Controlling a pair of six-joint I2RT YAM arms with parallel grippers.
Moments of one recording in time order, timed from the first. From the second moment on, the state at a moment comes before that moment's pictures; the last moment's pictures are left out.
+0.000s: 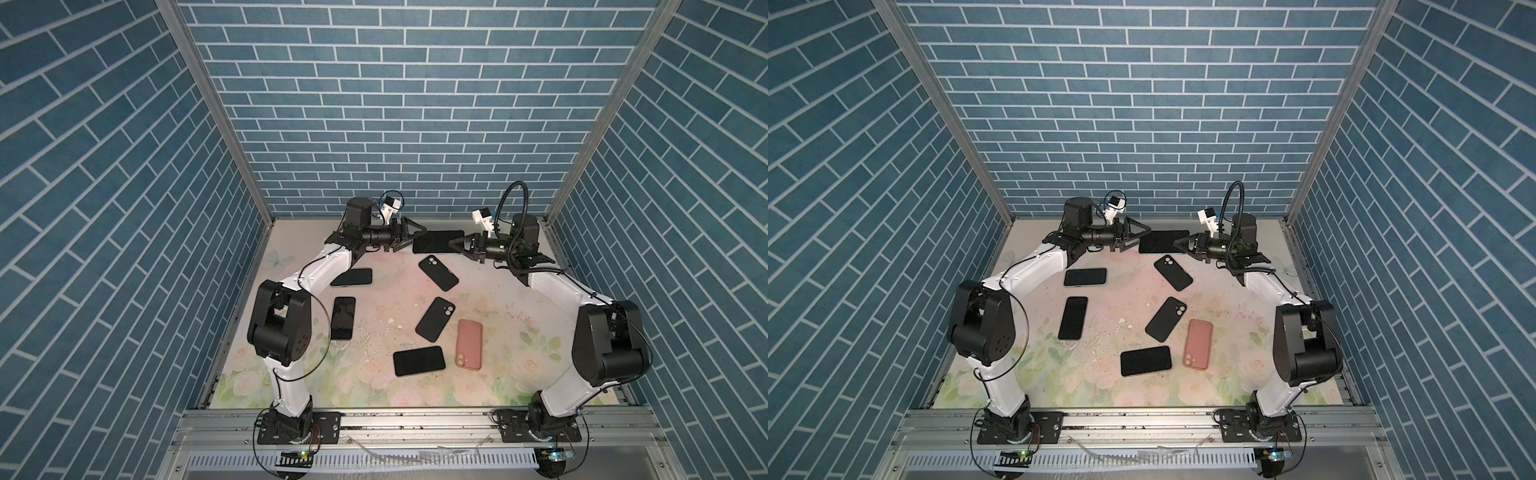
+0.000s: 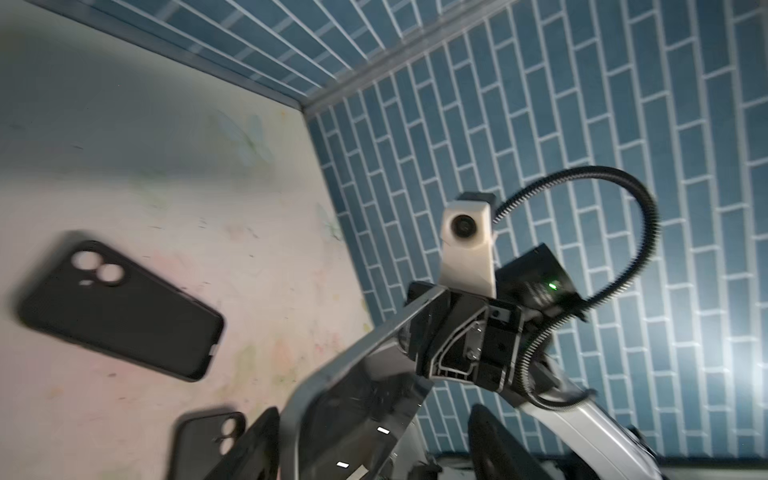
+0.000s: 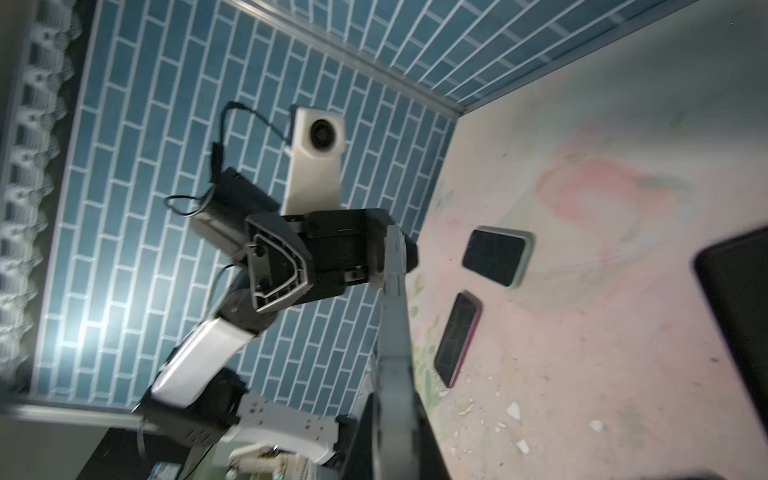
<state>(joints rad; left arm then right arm) -0.37 1.85 1.54 -0.12 0.84 -0.79 0.20 1.62 1.16 0.07 -1.07 0.78</state>
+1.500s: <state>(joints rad) -0.64 2.70 2.55 -0.99 -0.19 0.05 0.17 1.25 0.86 -0.42 -0.37 0.50</state>
